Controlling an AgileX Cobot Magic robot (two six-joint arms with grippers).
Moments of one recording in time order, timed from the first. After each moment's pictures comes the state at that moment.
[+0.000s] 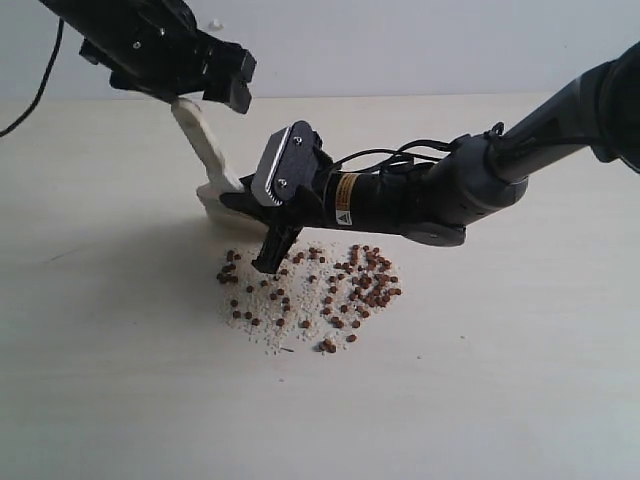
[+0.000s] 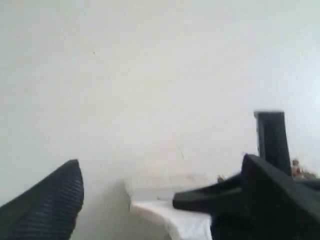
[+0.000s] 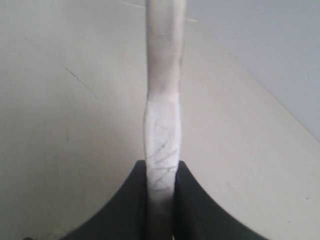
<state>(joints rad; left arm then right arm) -0.59 1.84 -1.50 -0.11 0.69 0.01 0.51 2.31 -1.21 -0.84 -0.86 0.13</state>
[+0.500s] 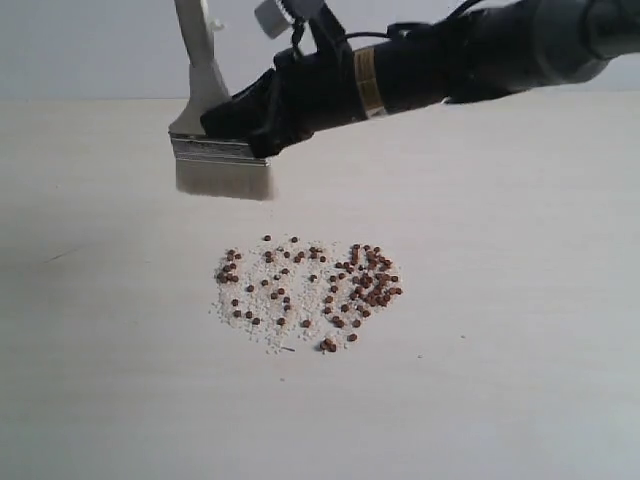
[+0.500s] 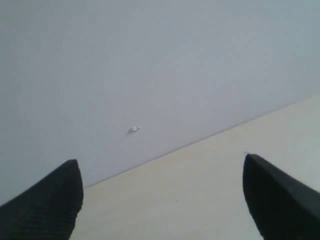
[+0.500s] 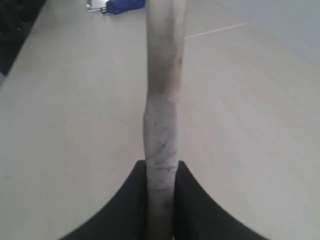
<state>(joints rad) -0.45 1.47 -1.48 -0.20 0.50 0.31 0.44 2.05 -1.39 -1.56 -0.88 1.31</state>
